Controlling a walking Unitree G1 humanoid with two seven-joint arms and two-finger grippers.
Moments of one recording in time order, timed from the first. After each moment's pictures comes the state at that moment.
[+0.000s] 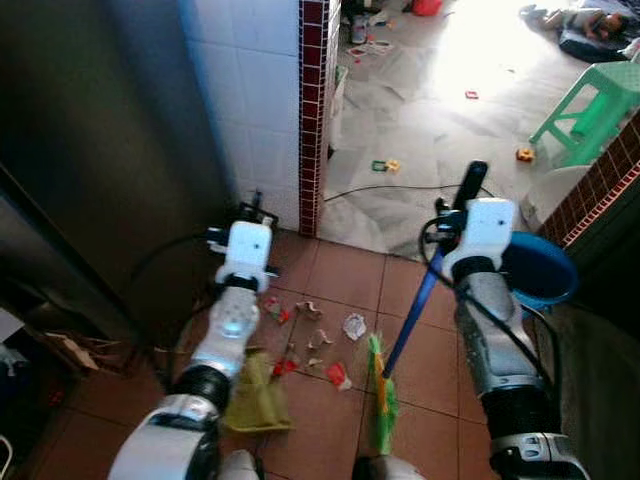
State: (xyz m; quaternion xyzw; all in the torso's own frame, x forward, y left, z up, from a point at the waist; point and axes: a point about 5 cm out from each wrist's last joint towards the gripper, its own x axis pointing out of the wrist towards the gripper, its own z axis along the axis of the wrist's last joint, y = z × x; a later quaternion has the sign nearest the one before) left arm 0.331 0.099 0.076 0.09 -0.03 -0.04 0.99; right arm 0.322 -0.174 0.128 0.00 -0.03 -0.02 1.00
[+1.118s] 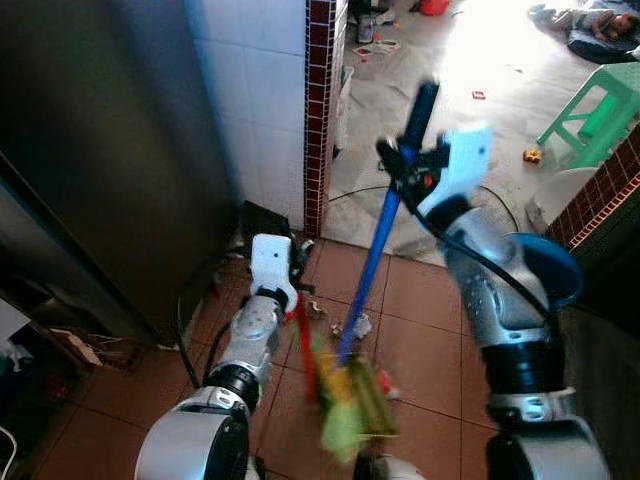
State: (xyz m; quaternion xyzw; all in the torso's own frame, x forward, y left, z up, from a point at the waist) left arm 0.325 0.067 0.055 -0.05 0.07 -0.14 0.99; right arm 0.338 -0.128 0.214 0.00 -0.12 0.21 0.97
